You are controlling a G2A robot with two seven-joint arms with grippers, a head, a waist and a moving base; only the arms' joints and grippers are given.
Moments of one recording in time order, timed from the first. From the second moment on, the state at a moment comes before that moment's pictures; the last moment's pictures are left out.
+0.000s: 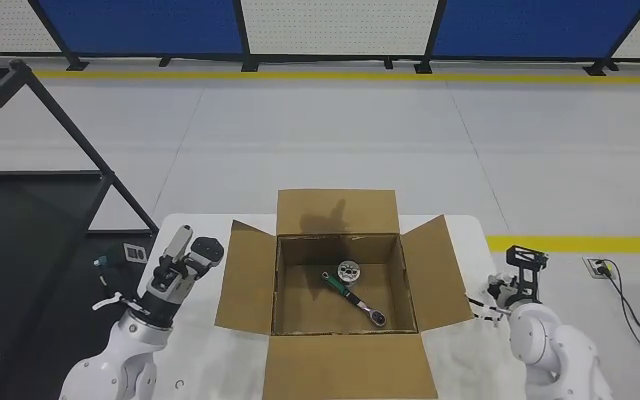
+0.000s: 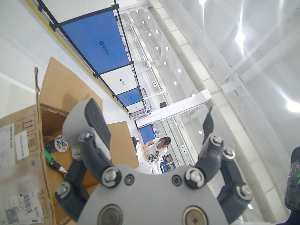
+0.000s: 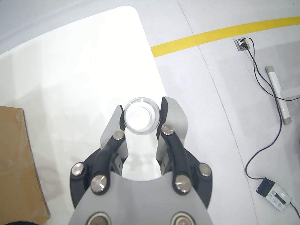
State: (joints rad) left arm 1.25 -1.20 -1.62 -1.86 -0.33 -0.21 -0.41; right arm -1.05 -1.29 1.66 -1.51 -1.28 0.21 0.74
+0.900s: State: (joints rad) left arm 1.26 -1.20 -1.64 -1.85 -0.35 -0.22 -0.41; right arm -1.25 -1.27 1.78 -2.09 -1.12 0.08 0.74
